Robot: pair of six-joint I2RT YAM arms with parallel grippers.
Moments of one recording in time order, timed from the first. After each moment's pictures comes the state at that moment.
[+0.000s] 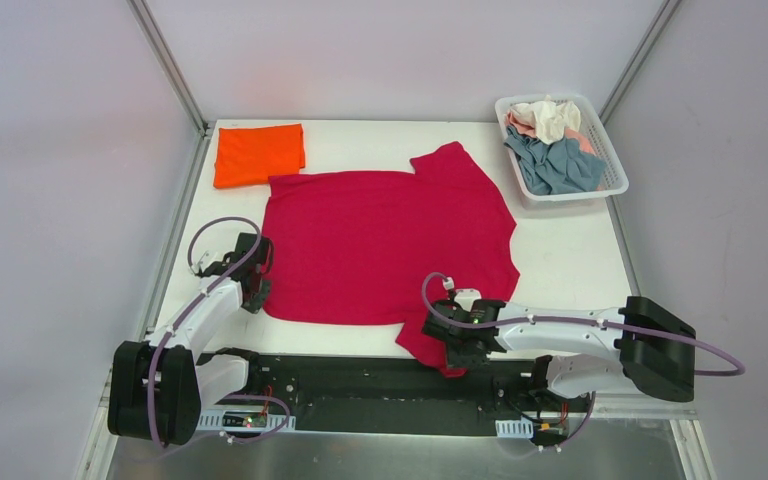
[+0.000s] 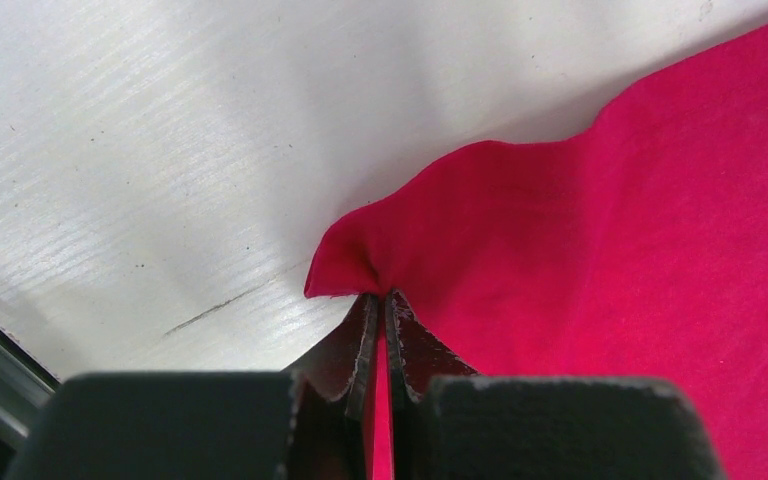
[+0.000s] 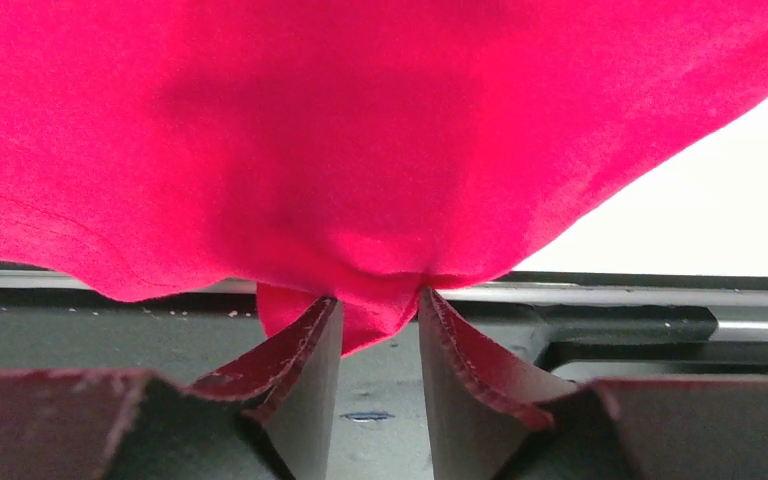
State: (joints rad) left arm -0.12 1.09 0.51 -0.67 -0.41 -1.18; right arm 1.24 1.27 0.63 -0.87 0.19 1.14
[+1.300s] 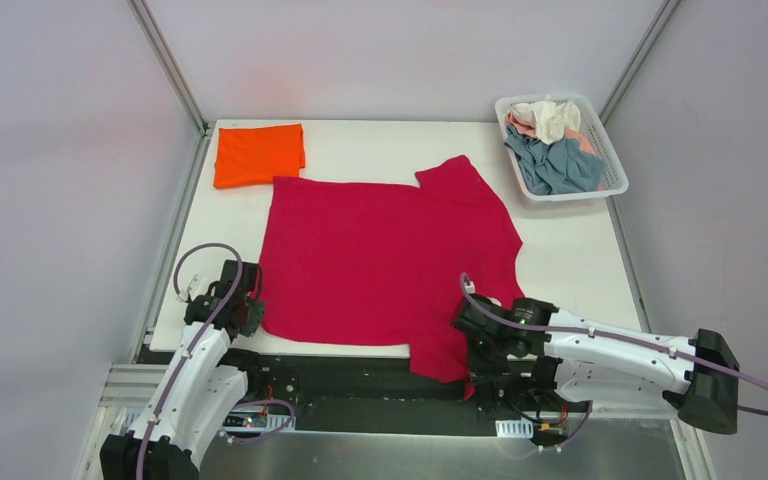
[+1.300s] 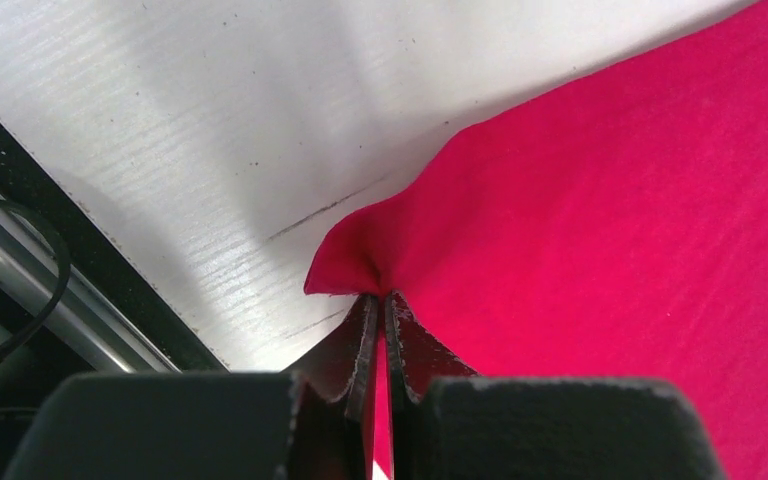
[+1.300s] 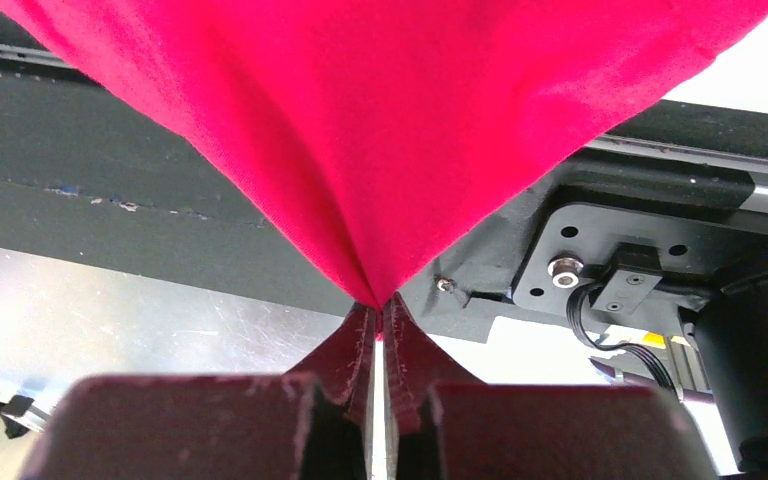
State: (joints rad) left arm -0.12 0.69 0.42 -0.92 -0.36 -1.24; right arm 1.20 0.96 0.63 -1.05 -0.07 1.12
